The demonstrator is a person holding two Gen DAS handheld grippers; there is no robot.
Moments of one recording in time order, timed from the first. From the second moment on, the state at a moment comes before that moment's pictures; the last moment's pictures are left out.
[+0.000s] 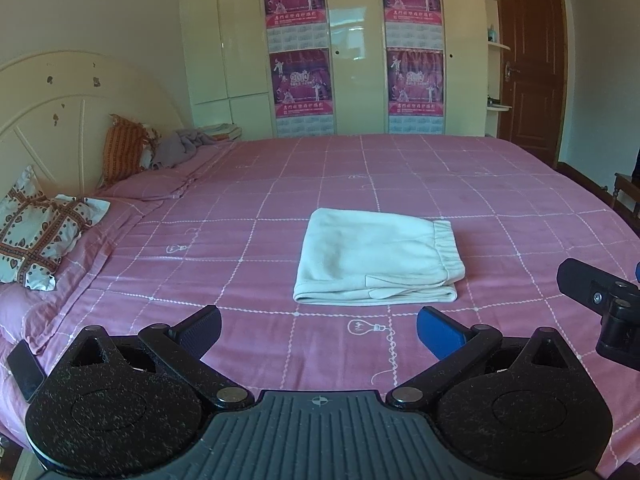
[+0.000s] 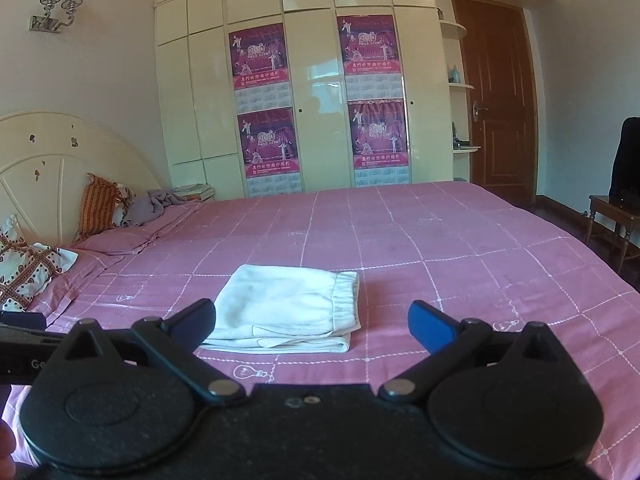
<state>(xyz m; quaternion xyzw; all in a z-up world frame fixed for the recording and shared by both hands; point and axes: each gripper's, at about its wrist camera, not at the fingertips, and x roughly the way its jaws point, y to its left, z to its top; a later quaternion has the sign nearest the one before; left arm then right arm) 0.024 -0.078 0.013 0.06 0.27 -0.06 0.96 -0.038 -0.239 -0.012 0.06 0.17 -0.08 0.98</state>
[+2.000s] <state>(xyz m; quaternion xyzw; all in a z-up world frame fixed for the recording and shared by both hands) 0.048 -0.097 -0.001 0.05 0.29 -0.11 0.95 -0.031 -0.241 -0.027 0.07 0.18 -0.10 0.98</state>
